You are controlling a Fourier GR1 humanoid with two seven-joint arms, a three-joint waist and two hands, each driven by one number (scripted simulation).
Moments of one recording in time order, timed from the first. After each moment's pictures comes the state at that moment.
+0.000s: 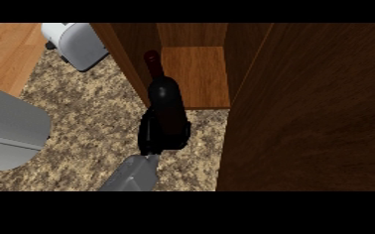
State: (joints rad) left arm -0.36 0.00 -0.49 -0.89 0.88 0.25 -0.68; right arm -0.05 -0.03 0.08 -2.42 -0.14 0.15 0.53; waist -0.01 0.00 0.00
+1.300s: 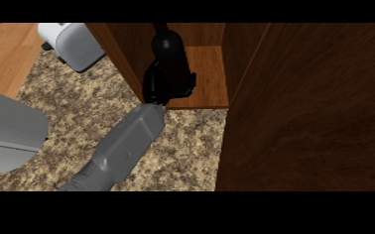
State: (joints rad) left arm -0.84 0.00 -0.43 -0.44 1.12 0.24 -0.72; right arm -0.06 -0.06 0.02 -2.39 -0.21 0.17 0.50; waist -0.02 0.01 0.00
